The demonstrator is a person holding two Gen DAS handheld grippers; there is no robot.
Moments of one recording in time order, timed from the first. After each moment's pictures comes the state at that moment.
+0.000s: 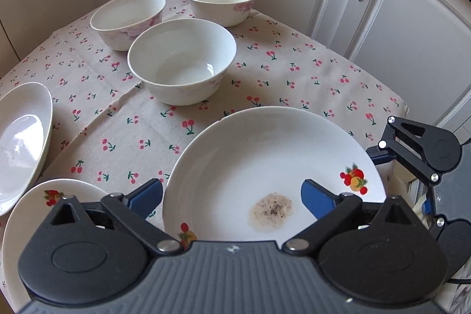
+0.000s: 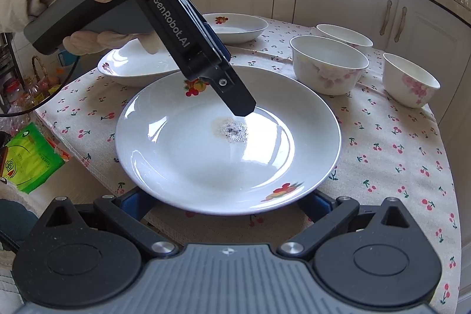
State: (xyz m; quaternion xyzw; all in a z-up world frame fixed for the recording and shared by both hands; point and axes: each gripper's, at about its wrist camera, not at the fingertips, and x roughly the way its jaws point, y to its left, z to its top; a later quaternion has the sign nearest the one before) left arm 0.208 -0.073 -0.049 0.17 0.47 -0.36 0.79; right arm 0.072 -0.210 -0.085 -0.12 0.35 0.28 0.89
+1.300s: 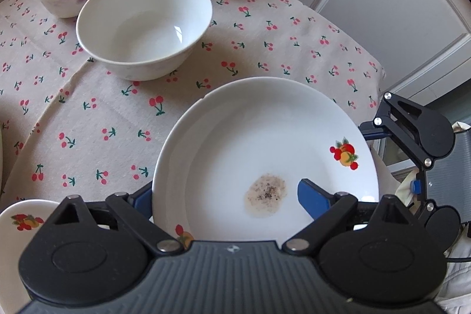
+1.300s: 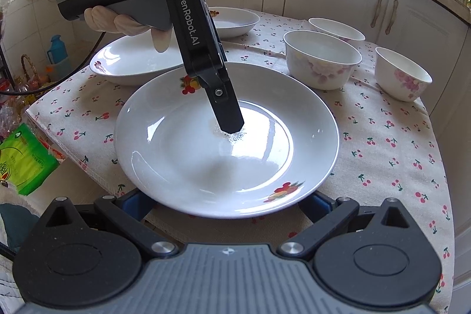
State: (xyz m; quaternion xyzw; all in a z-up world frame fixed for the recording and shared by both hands) left arm 0.245 -0.087 -0.062 0.18 0.56 -0.43 0.68; right arm 0.073 -0.206 -0.081 -0.12 0.37 0.26 0.88
